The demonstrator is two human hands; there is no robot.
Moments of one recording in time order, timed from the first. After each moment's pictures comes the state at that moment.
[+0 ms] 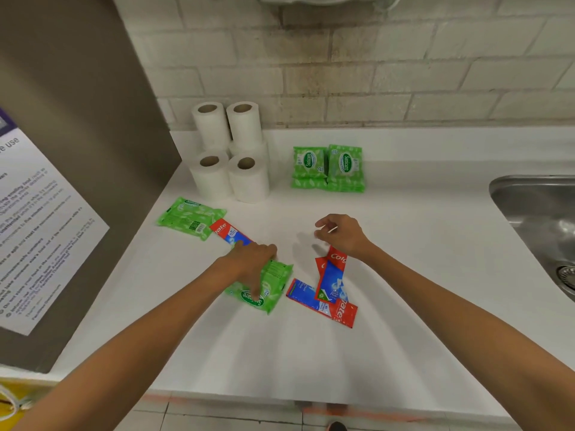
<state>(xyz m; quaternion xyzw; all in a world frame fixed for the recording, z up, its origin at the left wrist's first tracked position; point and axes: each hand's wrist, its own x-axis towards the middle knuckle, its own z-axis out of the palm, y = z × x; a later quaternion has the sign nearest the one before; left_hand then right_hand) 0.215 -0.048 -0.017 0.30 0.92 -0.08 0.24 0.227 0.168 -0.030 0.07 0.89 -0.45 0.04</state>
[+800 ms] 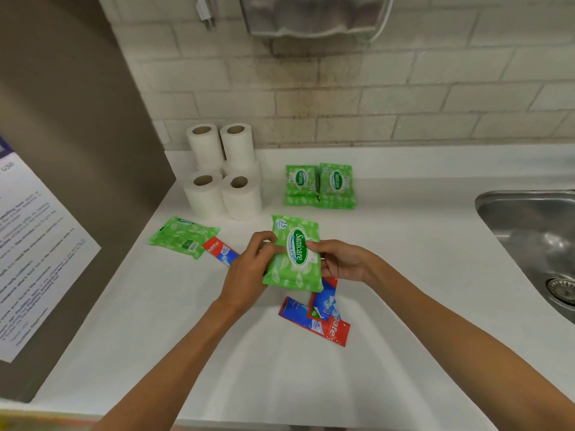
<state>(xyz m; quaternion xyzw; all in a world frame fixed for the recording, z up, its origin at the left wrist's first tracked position) 0.254 -0.038 -0.005 0.34 0.87 0.30 -0.18 0.237 0.173 -0.012 0.11 0.52 -0.79 0.31</state>
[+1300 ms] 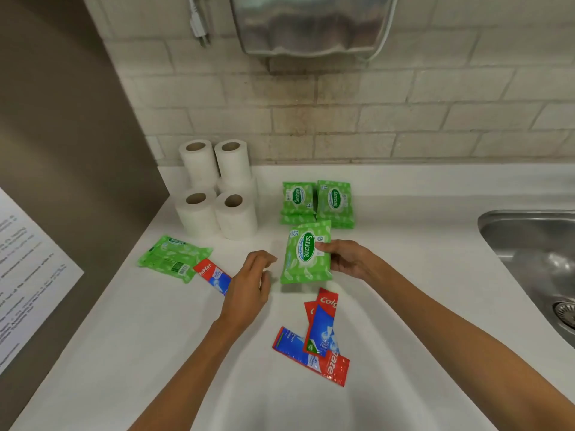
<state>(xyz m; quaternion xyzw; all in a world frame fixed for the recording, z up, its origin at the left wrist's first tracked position) 0.219 -0.020 -0.033 0.23 0.89 0.37 -0.12 0.186 0.198 -0.012 0.23 0.56 -0.78 0.17</state>
